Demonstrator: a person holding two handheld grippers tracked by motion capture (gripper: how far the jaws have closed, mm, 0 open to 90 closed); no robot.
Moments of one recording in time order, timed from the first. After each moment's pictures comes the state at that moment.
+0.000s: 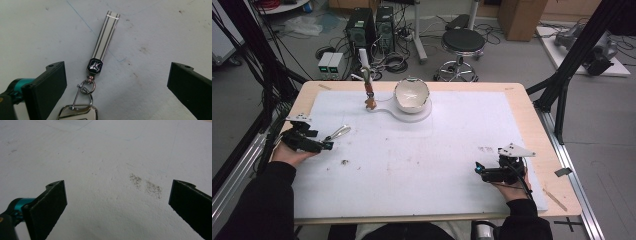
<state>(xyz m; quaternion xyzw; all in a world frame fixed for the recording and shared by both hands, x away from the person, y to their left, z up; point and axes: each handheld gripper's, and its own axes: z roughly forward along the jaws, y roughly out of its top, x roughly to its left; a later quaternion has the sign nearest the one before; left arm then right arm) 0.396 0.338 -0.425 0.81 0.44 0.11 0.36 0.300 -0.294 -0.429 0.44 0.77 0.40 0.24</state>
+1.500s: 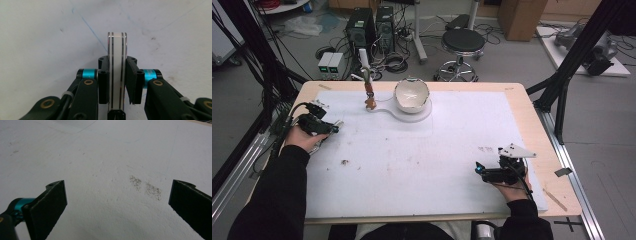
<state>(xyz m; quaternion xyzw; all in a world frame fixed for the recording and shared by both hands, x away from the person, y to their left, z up) 0.439 0.309 -0.406 0.83 0.46 0.15 0.29 0.298 -0.296 -0.428 0.43 0.77 0.41 0.25</state>
